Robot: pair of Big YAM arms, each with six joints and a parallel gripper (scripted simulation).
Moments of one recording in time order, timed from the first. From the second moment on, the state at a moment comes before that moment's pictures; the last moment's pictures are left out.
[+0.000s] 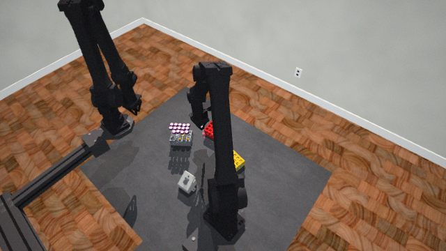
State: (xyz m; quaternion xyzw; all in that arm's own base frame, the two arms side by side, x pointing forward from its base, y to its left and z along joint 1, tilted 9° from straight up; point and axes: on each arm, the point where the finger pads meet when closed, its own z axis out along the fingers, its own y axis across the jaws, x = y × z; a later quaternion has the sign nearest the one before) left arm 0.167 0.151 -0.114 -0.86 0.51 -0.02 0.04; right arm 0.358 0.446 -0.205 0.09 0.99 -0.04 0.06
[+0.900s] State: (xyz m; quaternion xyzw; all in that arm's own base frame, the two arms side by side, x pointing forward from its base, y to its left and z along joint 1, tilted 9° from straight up) left arm 0.167 0.151 -0.114 -0.86 0.51 -0.02 0.04; right arm 0.381 0.427 -0.197 -0.07 0.99 -0.05 0.06
